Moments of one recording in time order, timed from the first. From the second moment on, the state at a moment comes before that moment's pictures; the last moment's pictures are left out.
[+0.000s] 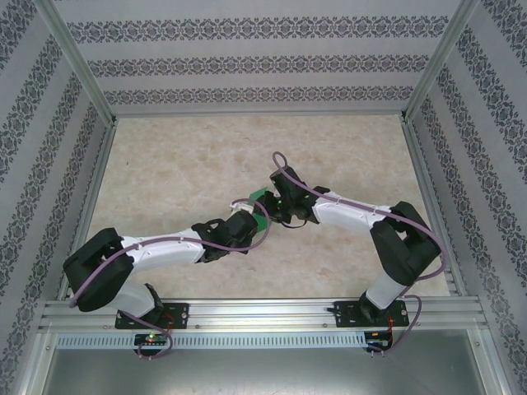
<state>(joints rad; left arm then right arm) -0.95 1.45 0.72 -0.26 -0.30 -0.54 0.70 1.64 0.99 -0.24 -0.27 0.94</state>
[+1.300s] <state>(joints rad) -0.95 1.27 0.57 -0.27 -0.18 -0.42 0.78 1.61 0.95 -0.19 -0.25 1.00</state>
